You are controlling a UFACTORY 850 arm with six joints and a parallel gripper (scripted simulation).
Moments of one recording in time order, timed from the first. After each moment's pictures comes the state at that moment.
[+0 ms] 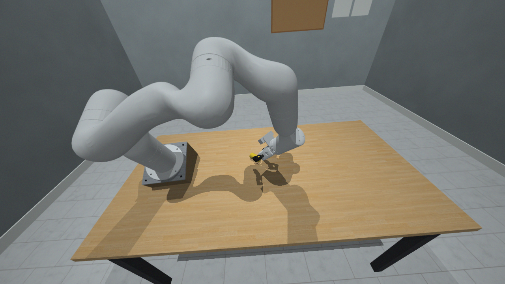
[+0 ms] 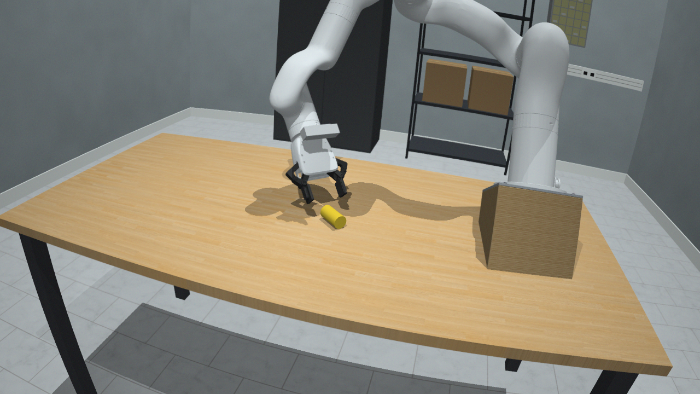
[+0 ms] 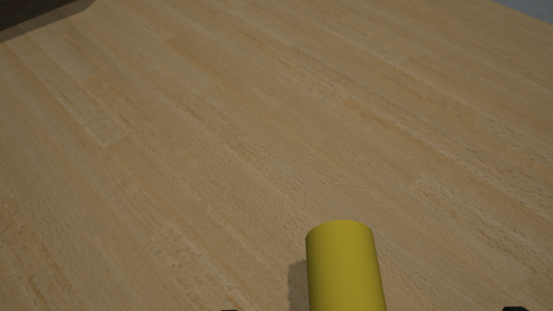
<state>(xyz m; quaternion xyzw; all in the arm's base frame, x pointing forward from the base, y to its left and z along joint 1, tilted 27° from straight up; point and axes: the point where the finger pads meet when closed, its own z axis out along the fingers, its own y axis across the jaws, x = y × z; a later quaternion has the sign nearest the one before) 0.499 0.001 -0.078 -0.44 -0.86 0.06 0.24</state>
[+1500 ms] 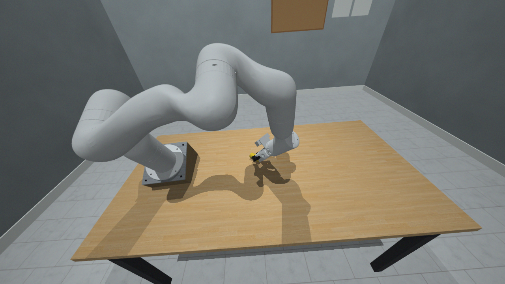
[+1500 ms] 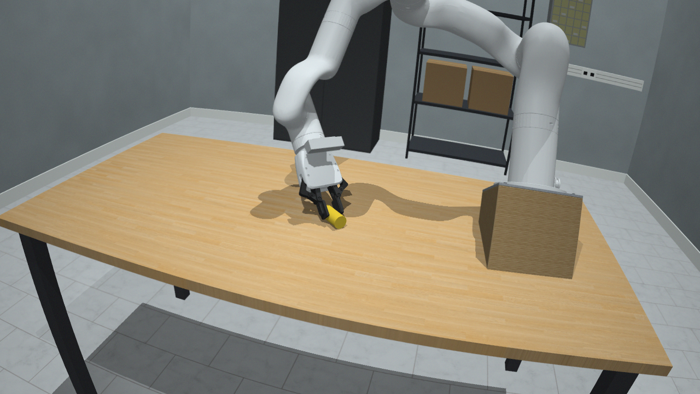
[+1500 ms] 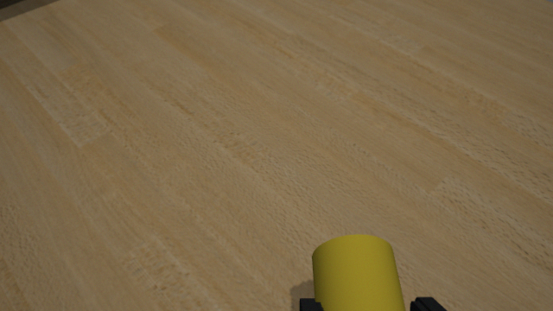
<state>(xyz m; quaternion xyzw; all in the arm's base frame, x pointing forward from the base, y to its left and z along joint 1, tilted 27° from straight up) 0.482 0.005 -0.109 -0.44 -0.86 0.06 0.24</state>
